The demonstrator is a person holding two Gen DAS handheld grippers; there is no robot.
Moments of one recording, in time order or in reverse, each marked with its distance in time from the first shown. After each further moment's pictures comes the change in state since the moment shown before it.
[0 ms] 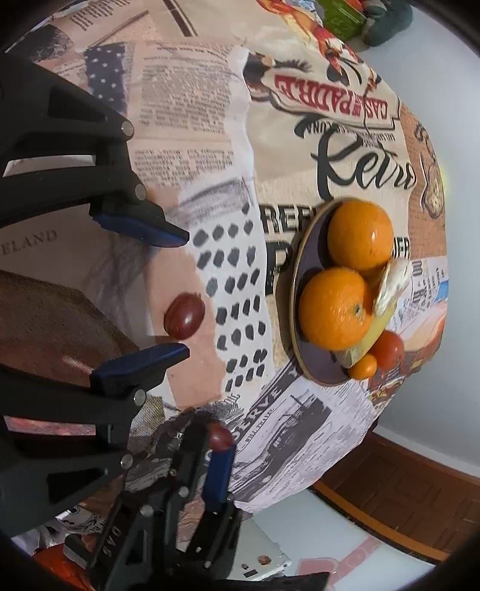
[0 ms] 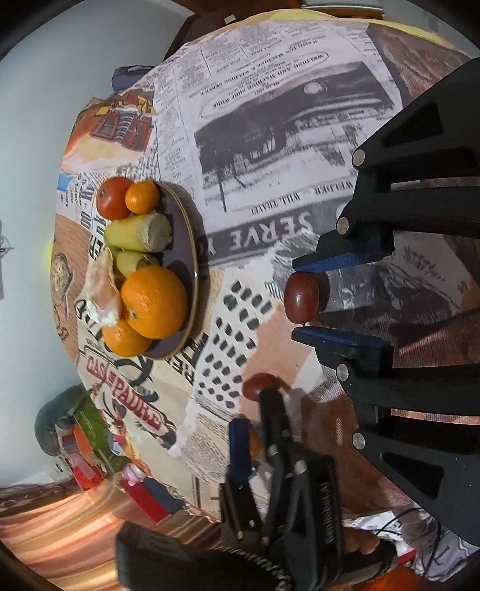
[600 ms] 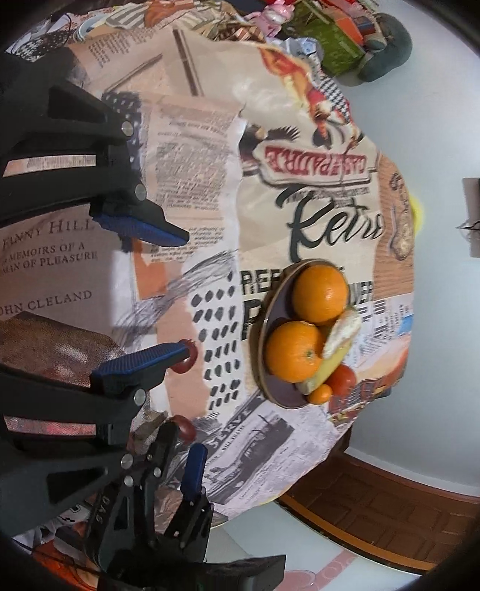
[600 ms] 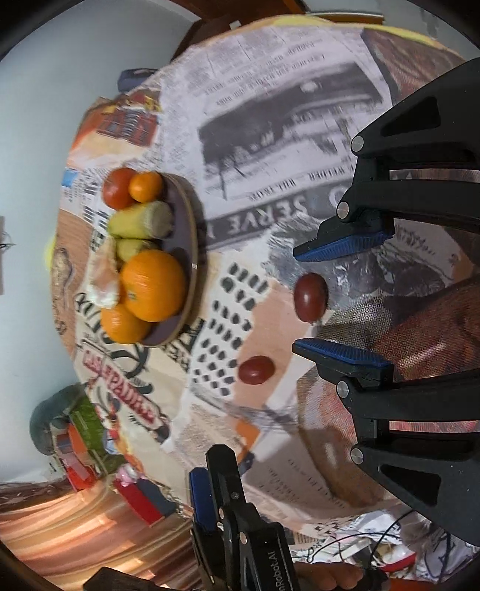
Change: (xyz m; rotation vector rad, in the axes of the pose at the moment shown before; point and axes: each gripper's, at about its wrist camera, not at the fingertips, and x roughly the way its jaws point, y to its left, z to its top) left arm -0.053 0.026 -0.010 -0.061 -0.098 0.083; right arm 0.009 0.023 -0.005 -0.031 0.033 -0.018
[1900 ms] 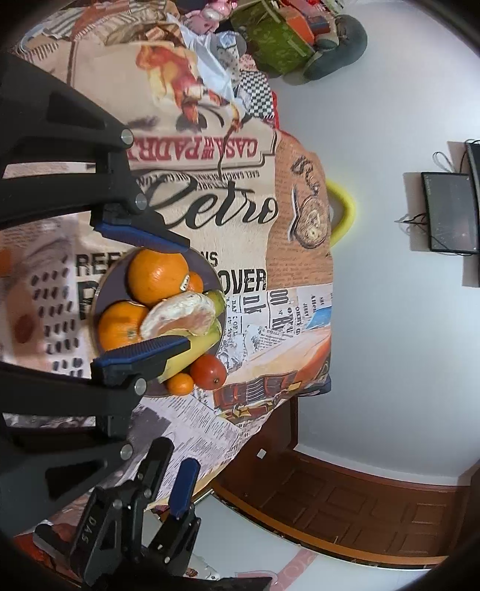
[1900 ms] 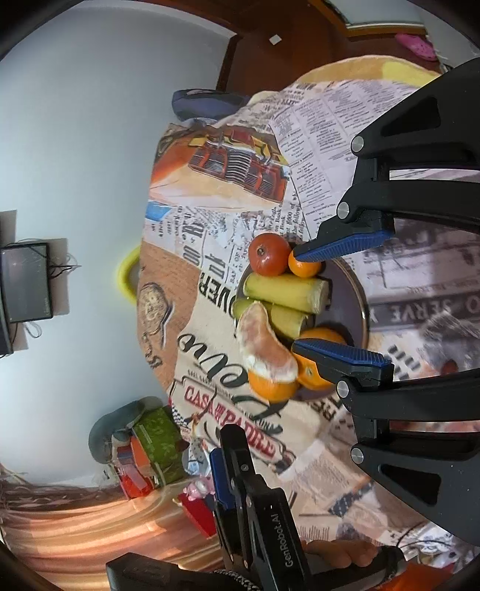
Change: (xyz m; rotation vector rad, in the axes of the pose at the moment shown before) left arm -0.018 -0.020 0.126 0.016 -0.244 0.014; right arm -0.062 -0.046 0.096 -0.012 -0.270 -0.069
